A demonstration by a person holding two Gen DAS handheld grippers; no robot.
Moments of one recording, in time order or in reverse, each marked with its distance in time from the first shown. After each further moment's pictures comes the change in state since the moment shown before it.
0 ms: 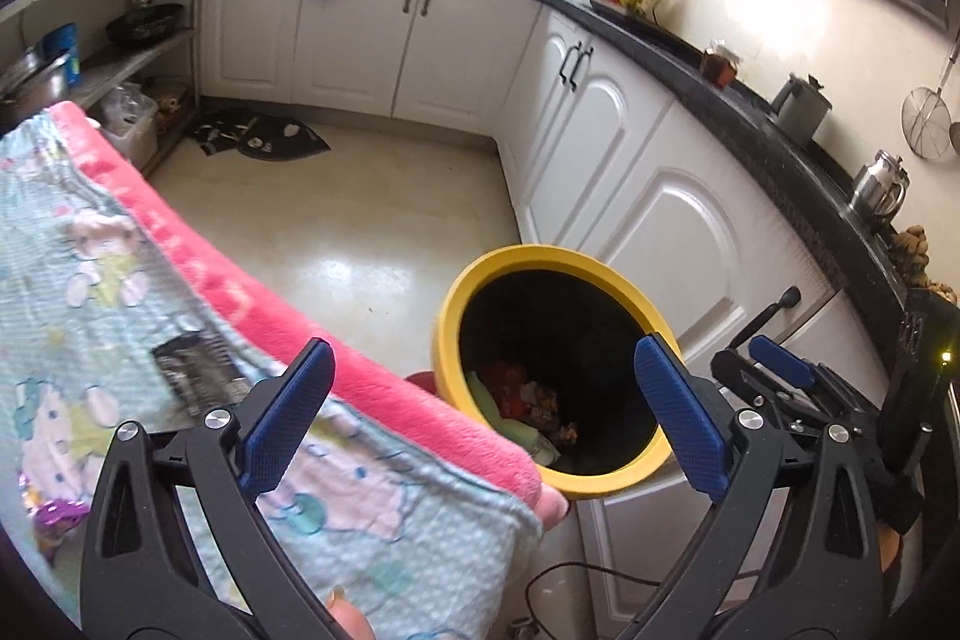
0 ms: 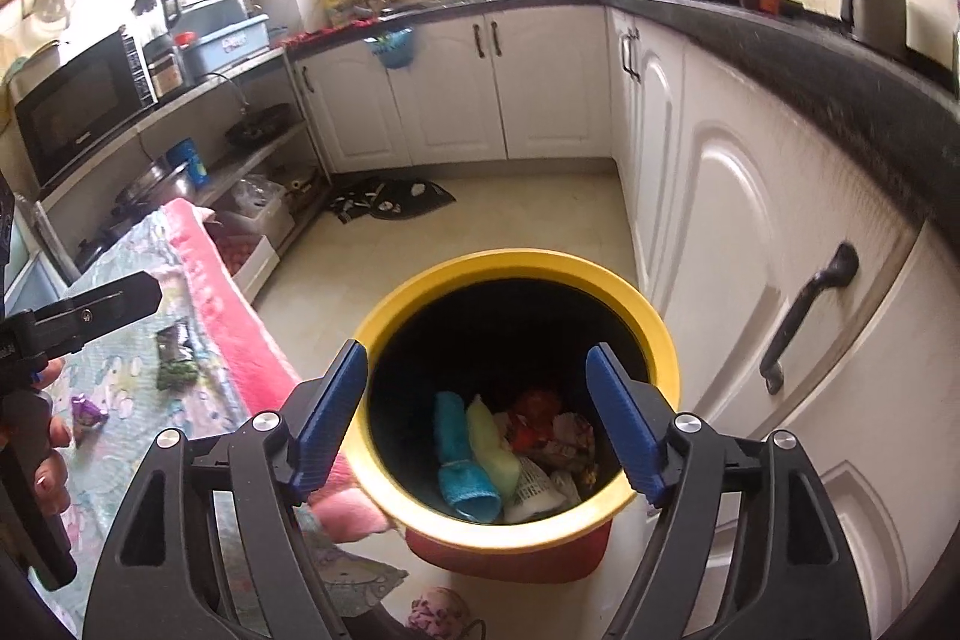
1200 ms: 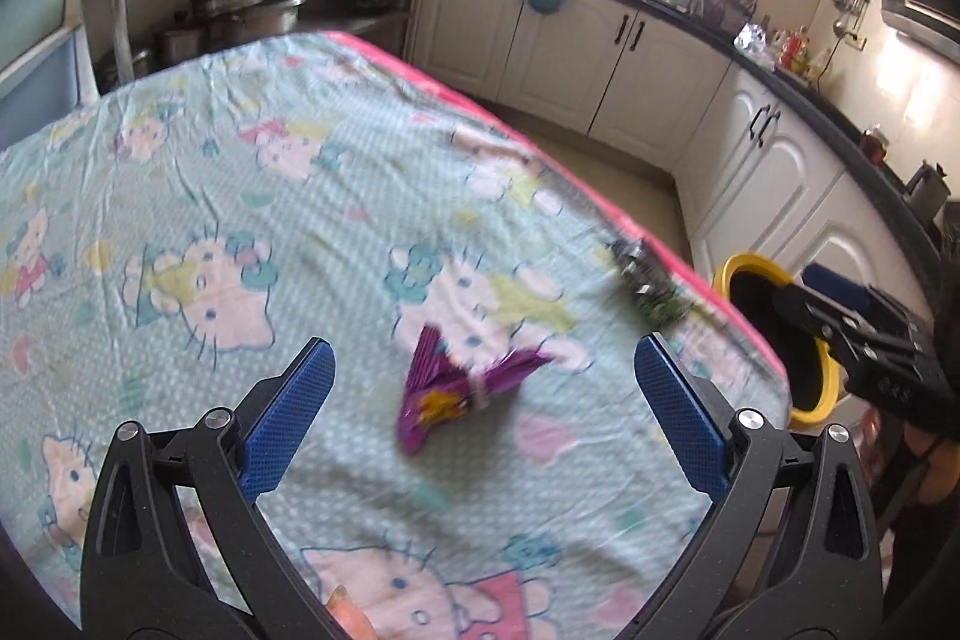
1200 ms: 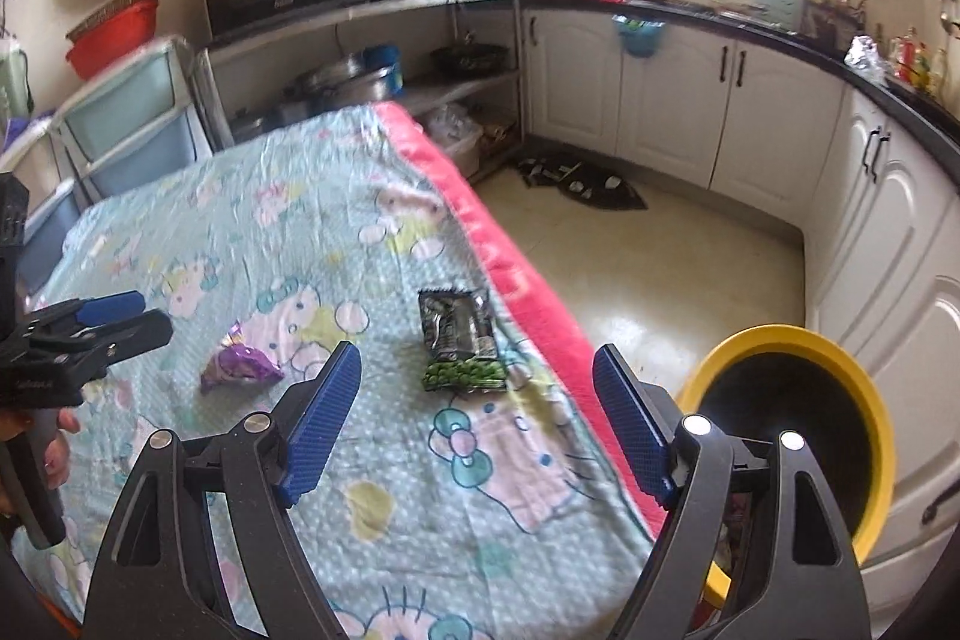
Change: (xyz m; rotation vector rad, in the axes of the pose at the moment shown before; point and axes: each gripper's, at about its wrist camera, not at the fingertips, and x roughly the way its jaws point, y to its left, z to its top) left arm -0.135 0.191 -0.085 -0.217 -0.032 0.313; right arm 0.040 0.220 -0.002 -0.378 0.092 0.309
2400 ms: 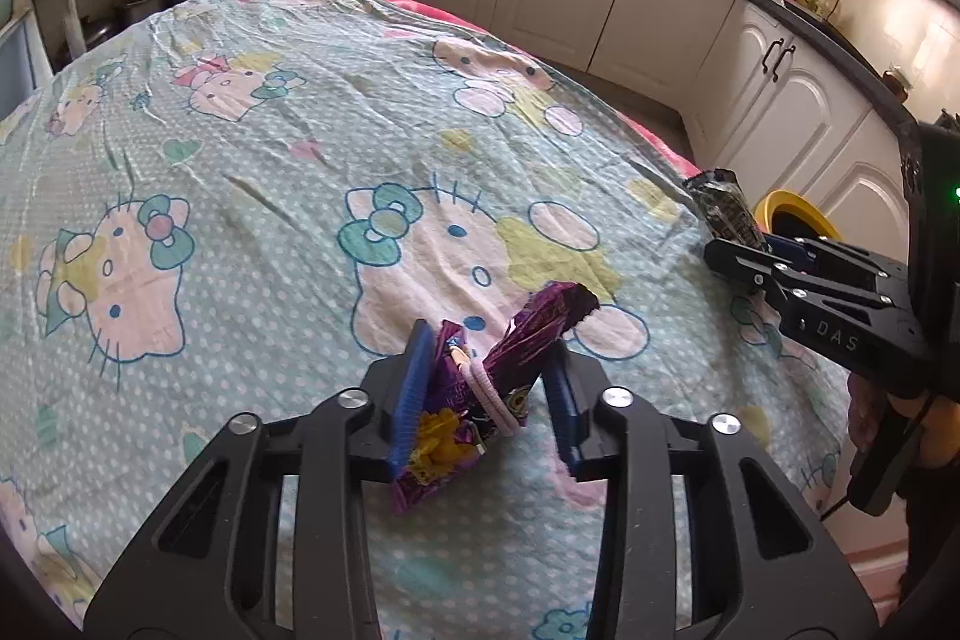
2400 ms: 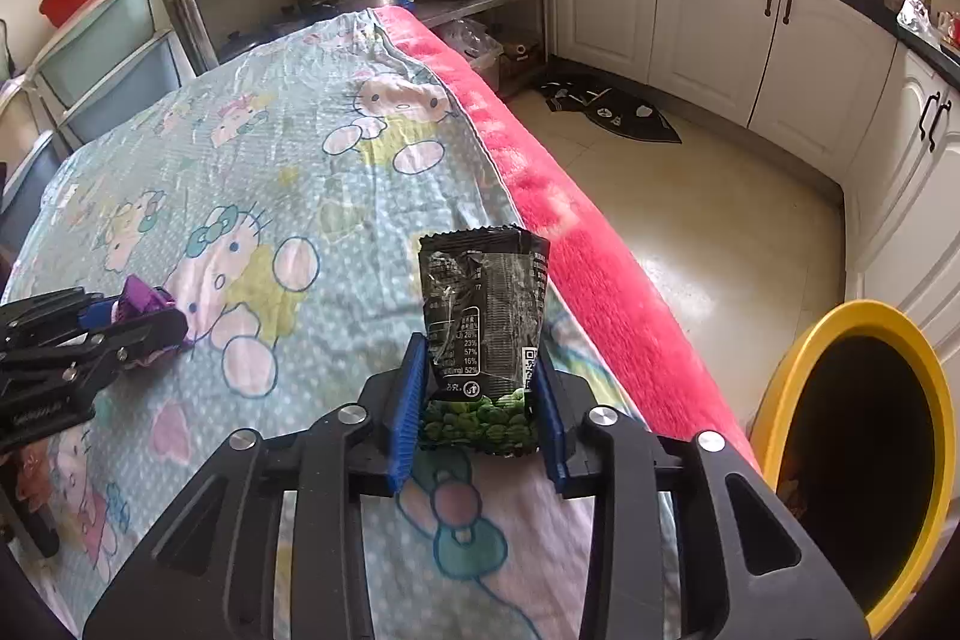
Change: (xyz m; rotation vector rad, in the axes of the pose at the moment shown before) left arm 0.069 -0.003 -0.003 0.059 0.121 0.007; right arm 0.102 -0.006 -0.010 -0.016 0.178 0.052
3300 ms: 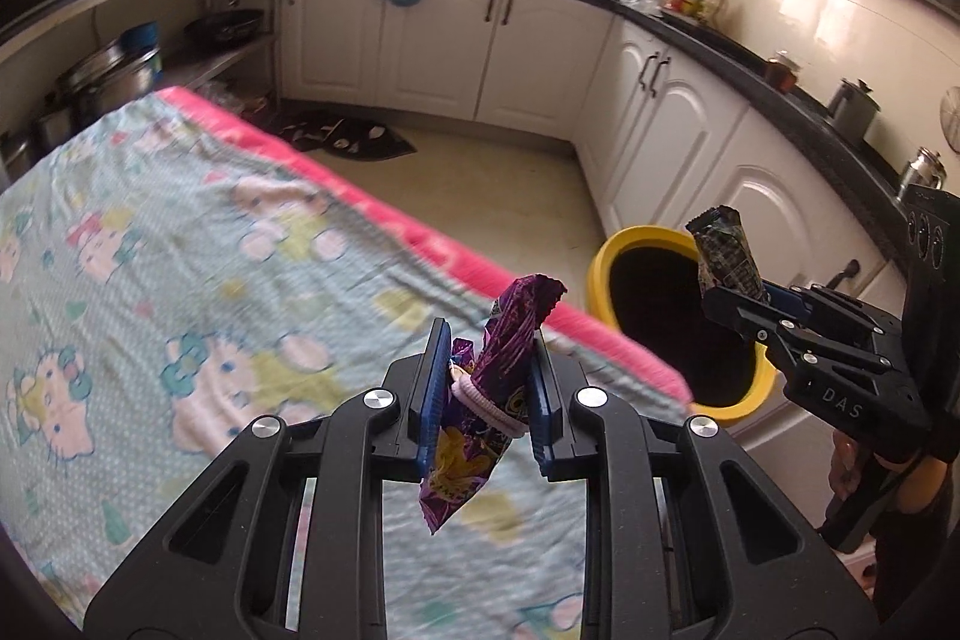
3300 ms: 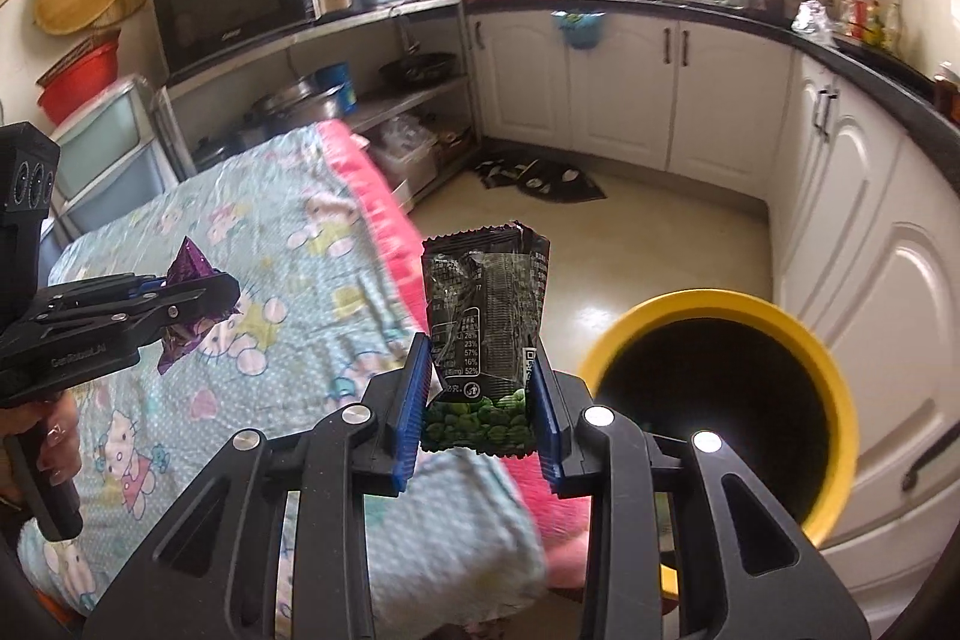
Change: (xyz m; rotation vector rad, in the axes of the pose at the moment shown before) left arm -0.041 -0.129 0.035 0.172 -0.123 -0.166; right arm -0.144 -0.068 -0.041 0.126 -0.221 -0.095
